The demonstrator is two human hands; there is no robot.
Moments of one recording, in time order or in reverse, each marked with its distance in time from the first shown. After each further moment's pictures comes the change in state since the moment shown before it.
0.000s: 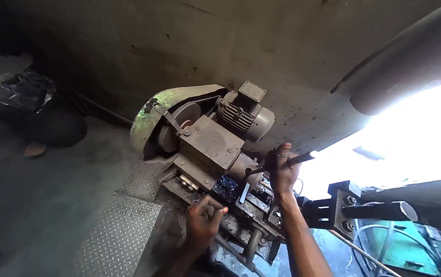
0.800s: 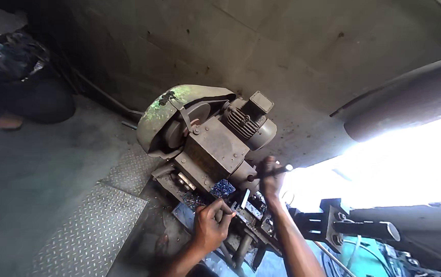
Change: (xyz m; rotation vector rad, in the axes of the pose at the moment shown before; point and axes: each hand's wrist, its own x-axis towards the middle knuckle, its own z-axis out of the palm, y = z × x) left_hand -0.001 -0.005 0.003 0.019 0.001 0.018; right_hand -0.003 0.029 0.028 -0.125 -0.065 -0.102
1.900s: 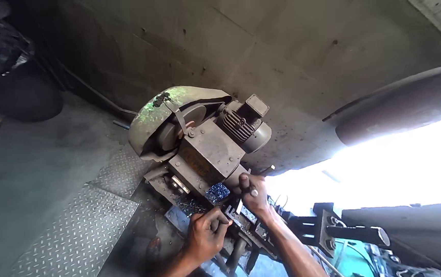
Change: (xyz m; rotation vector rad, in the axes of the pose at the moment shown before) left_hand 0.001 -0.004 -0.001 -0.047 -0.018 0.101; right_hand -0.012 -0.015 0.006 -0.228 -0.308 -0.255
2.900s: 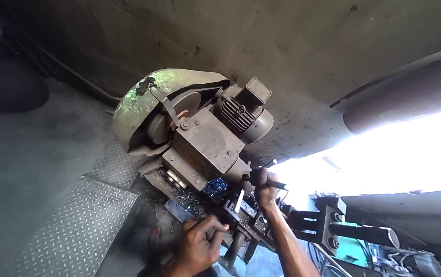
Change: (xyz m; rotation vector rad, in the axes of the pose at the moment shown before) left_hand -0.002 -0.002 -0.001 0.026 0.025 0.071; right_hand -0.022 0.042 -0.001 0.337 0.225 0.205
